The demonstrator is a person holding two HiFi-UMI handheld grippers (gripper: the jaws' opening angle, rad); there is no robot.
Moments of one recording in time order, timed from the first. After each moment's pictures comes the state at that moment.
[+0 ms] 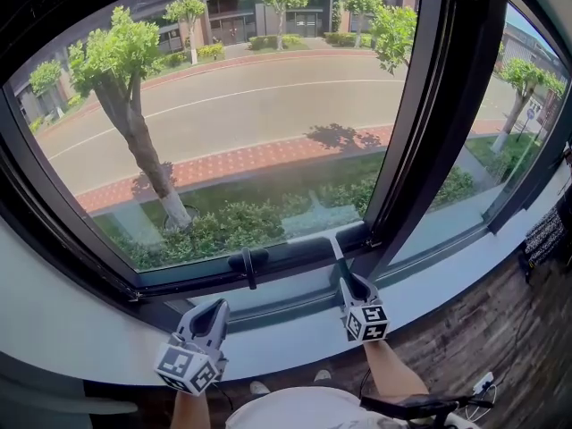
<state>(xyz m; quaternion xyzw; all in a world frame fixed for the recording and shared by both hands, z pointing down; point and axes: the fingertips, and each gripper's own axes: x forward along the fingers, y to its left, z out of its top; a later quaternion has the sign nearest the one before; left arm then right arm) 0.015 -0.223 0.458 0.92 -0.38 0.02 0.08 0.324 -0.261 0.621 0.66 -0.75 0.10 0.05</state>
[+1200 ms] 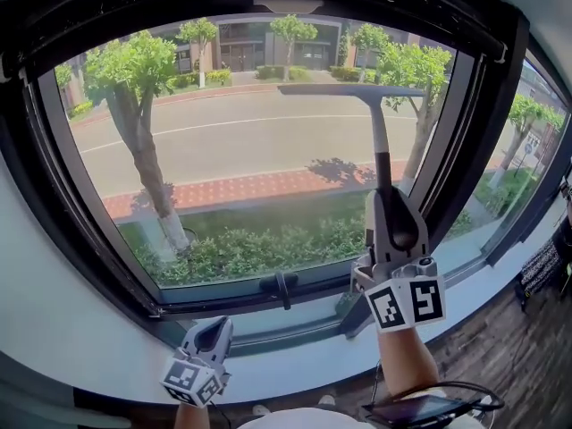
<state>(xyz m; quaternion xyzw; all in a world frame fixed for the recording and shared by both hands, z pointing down) -0.075 -0.233 0.454 0.92 -0.39 0.00 0.07 0.183 -0.252 0.172 0.61 -0.73 -0.23 -0.21</state>
